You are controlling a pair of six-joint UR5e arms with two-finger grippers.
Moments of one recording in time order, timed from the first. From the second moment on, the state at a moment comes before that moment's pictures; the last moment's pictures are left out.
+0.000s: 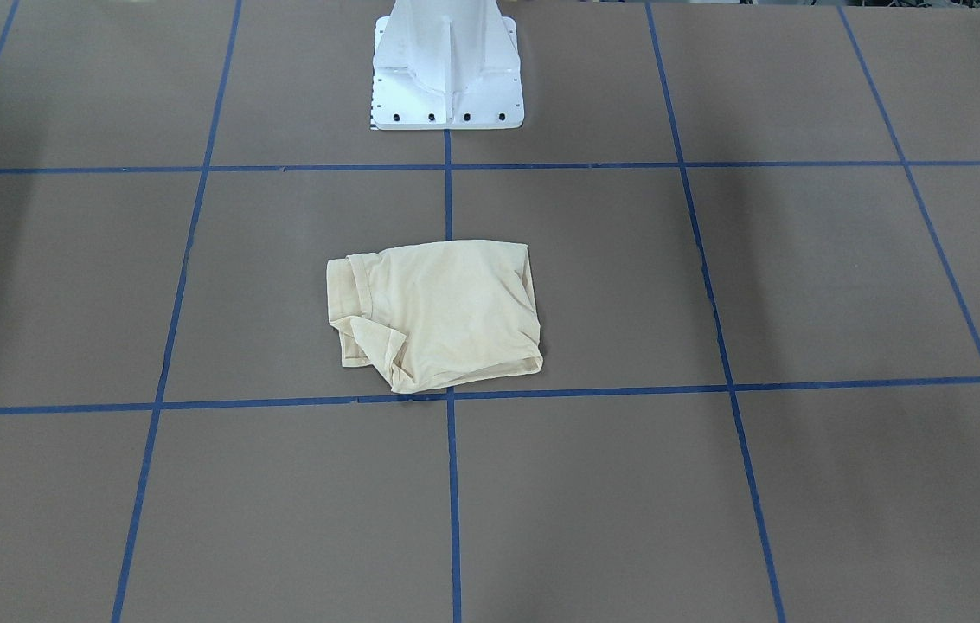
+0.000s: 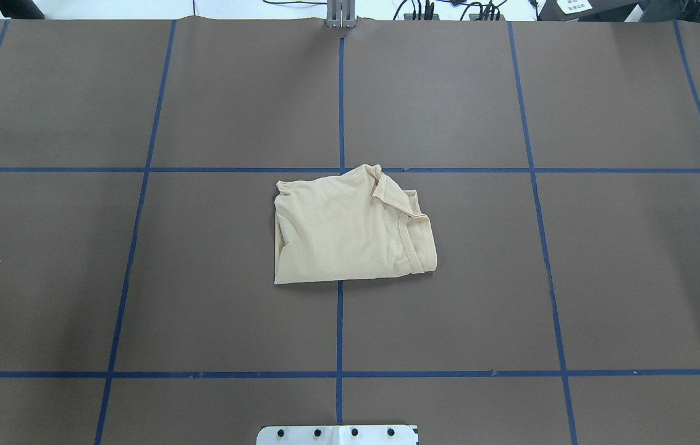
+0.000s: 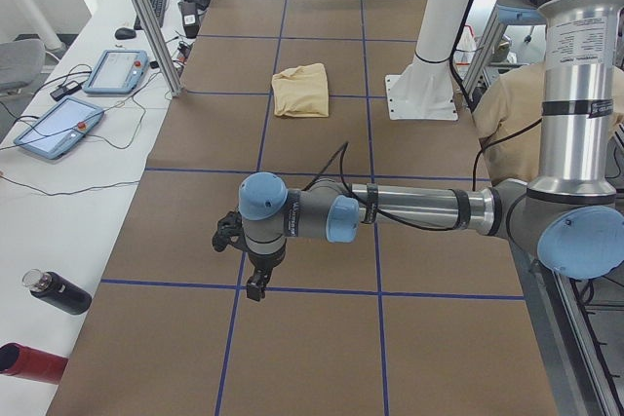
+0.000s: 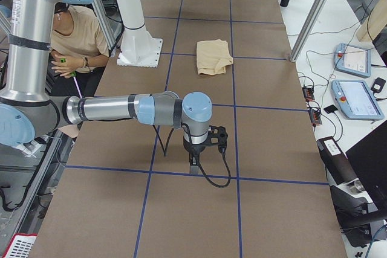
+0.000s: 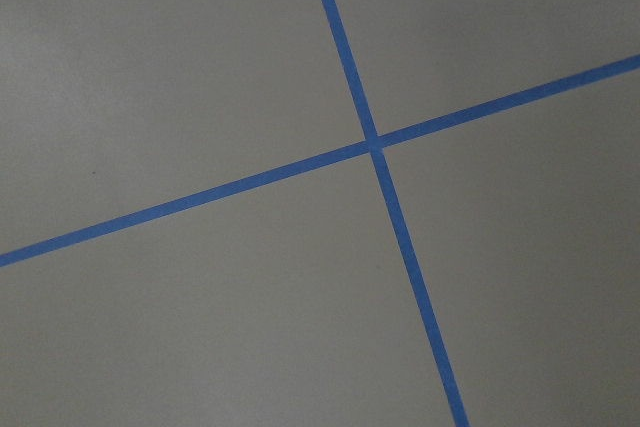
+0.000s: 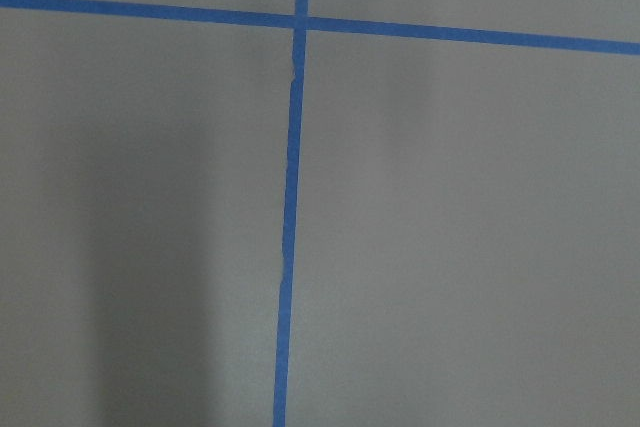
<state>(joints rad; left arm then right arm) -1.57 -1.51 -1.68 -1.64 -2.28 0.23 1.58 -1.77 1.89 -1.72 2.25 -0.08</state>
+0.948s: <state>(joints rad) -1.58 -1.44 -1.73 -1.65 -2.27 0.23 1.58 -1.77 1.89 -1.72 2.25 -0.07</state>
